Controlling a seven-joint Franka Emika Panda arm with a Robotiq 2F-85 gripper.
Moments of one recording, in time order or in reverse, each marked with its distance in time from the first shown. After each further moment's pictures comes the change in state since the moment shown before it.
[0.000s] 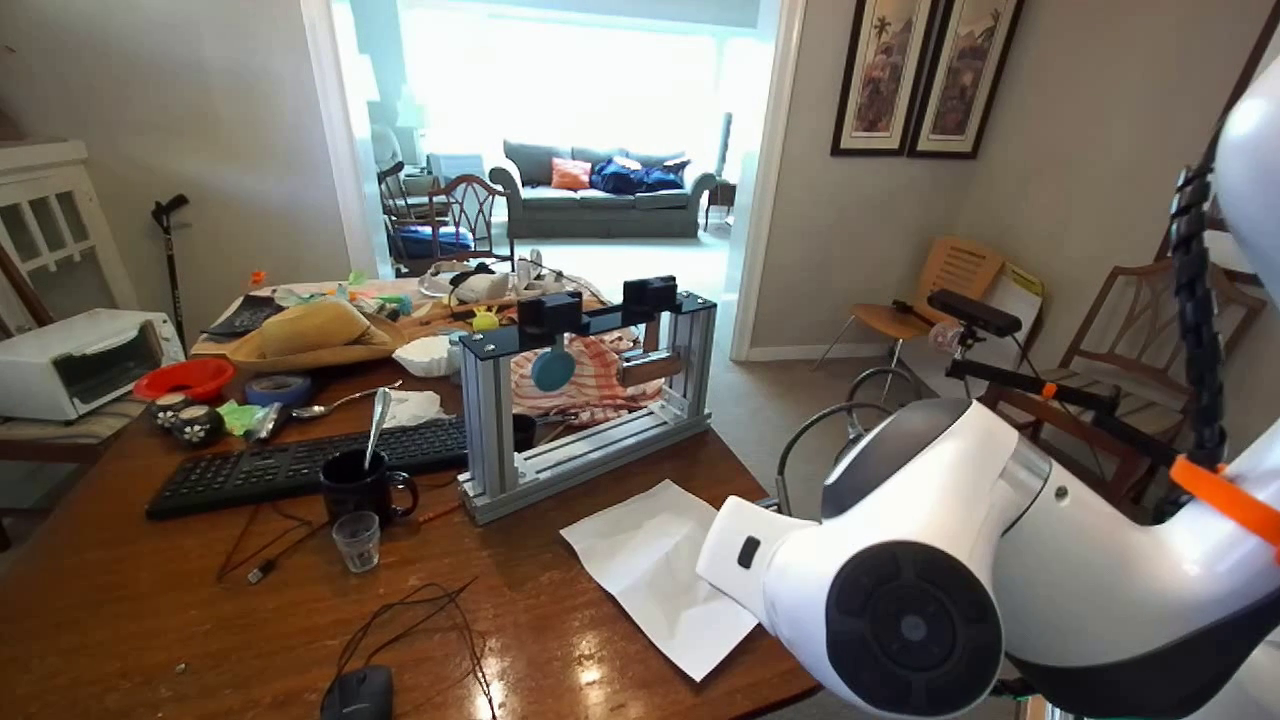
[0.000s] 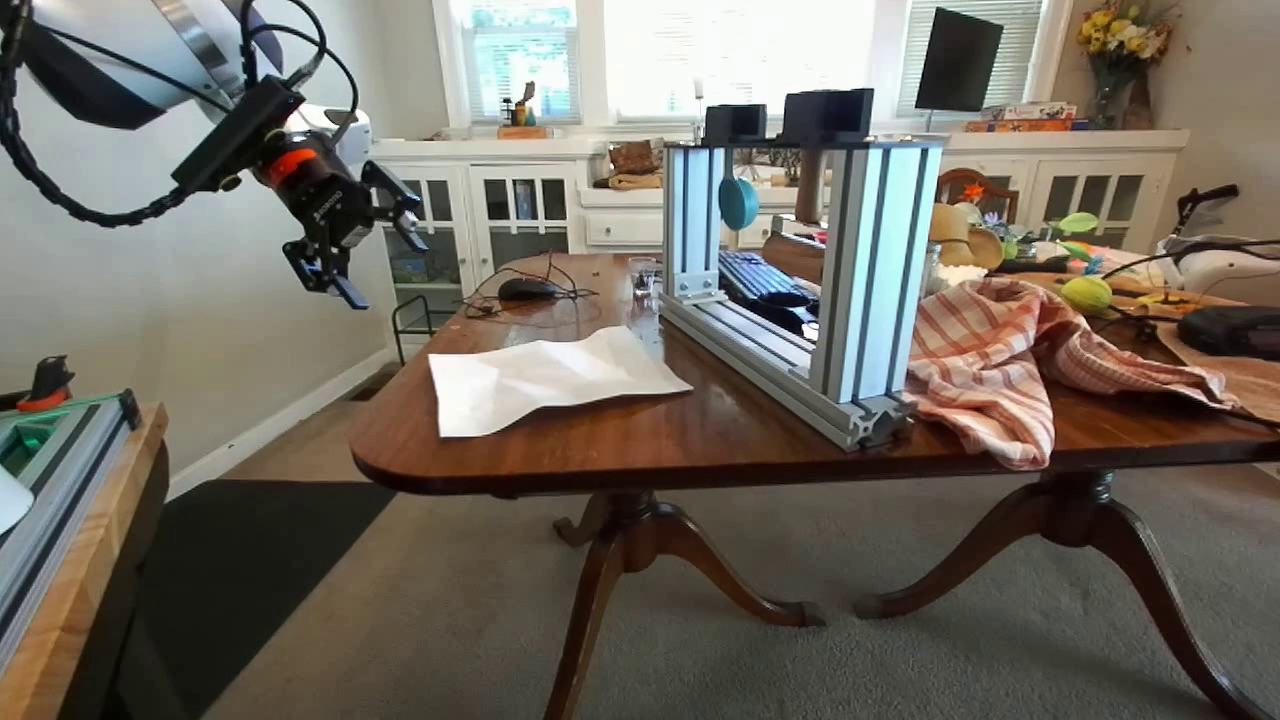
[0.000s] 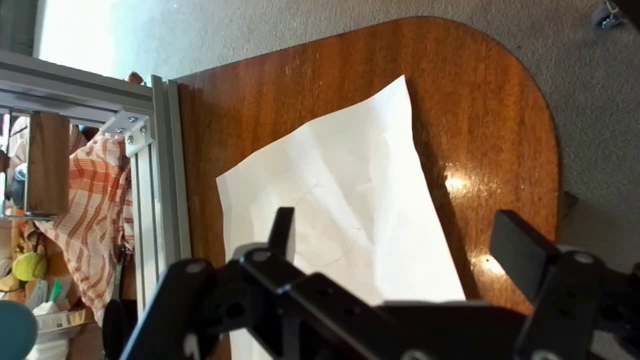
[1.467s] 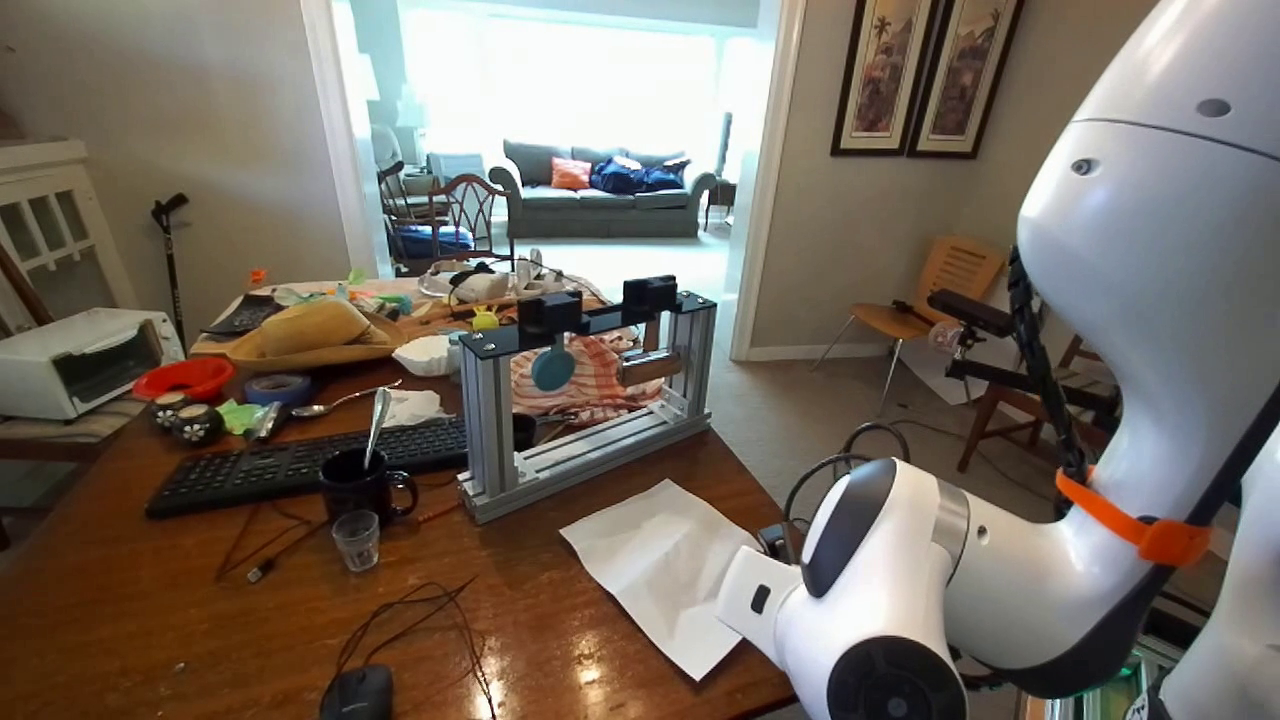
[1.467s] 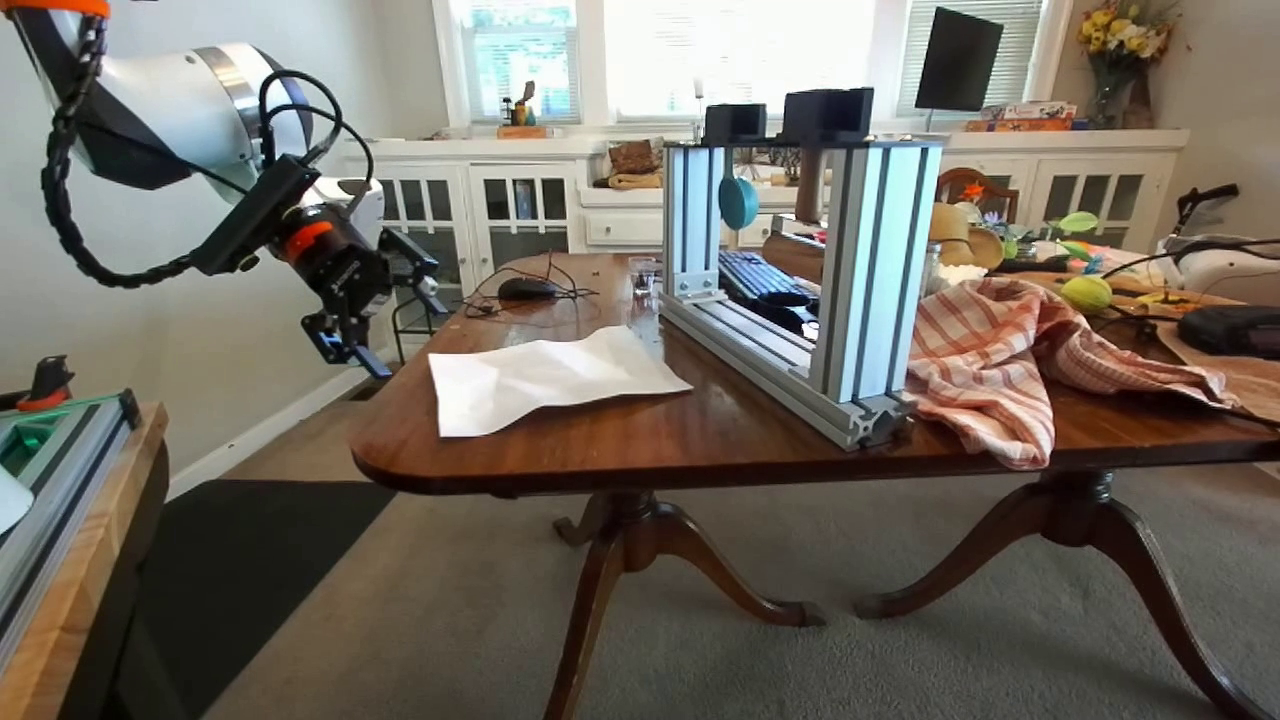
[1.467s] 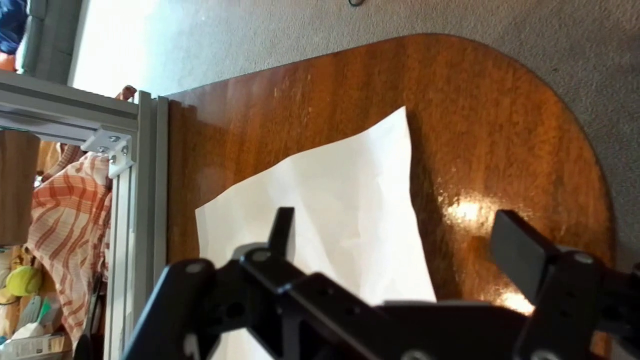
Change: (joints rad) arm 0.085 0.247 -0.187 0.008 -0.348 -0.035 0.288
